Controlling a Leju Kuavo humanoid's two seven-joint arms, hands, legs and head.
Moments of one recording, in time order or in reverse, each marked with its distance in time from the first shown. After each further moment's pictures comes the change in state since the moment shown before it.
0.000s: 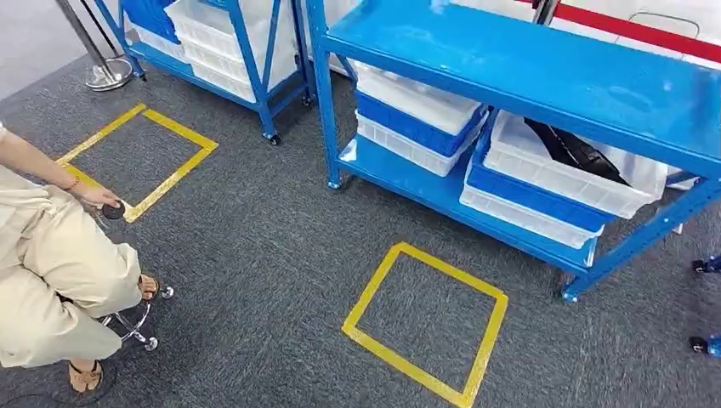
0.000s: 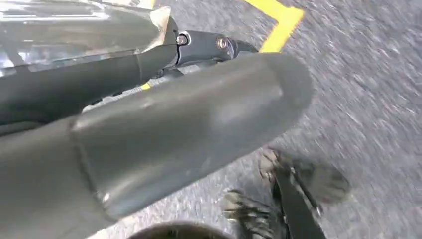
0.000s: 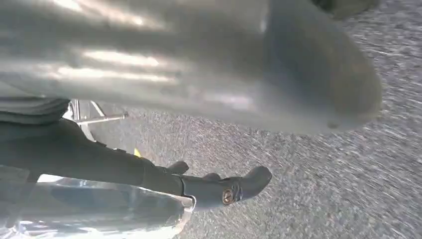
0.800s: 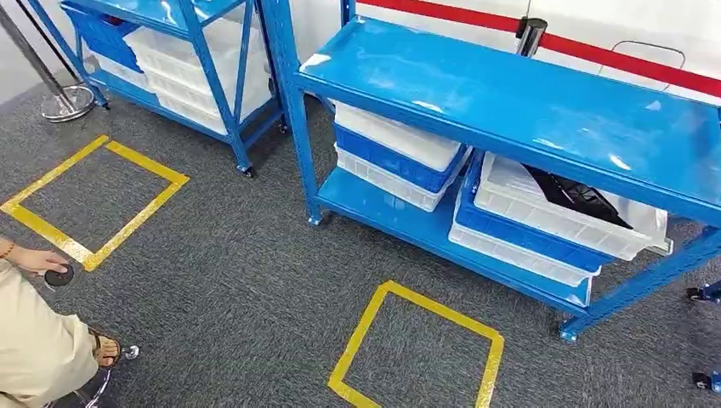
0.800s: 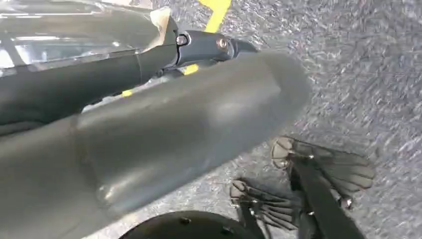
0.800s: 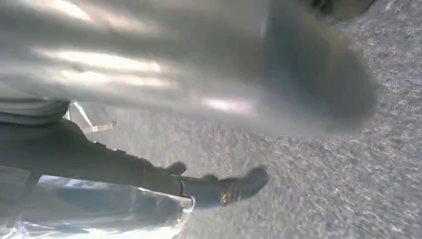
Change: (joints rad) left arm -0.004 -0.007 -0.001 0.003 -0.006 0.008 0.004; right arm -0.012 -0.006 -0.002 0.003 0.013 0.008 -0.003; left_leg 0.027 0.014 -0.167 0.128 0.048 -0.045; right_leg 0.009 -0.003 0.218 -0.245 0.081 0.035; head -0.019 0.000
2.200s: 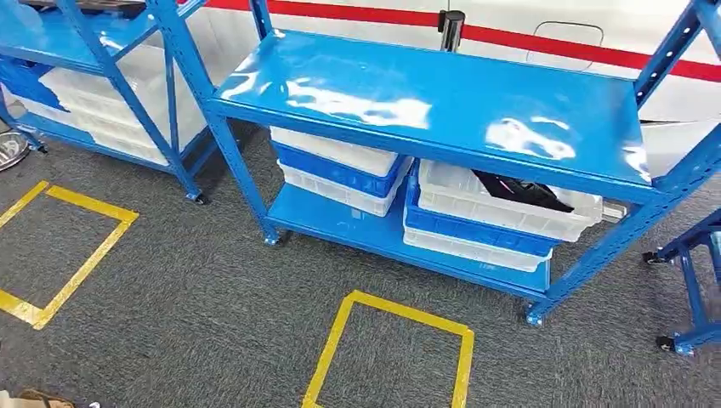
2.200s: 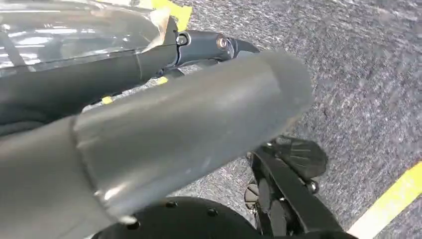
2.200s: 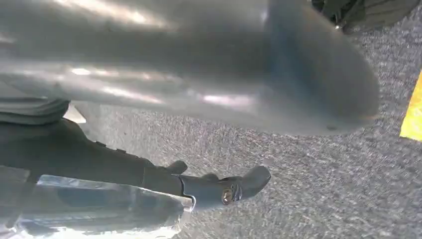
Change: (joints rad) left arm -0.009 0.002 0.000 0.002 0.003 -0.002 -0.030; right arm 0.003 0.011 -0.006 0.000 -0.012 0.046 -0.053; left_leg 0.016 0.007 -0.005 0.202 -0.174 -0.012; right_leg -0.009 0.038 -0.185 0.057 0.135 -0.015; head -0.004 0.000
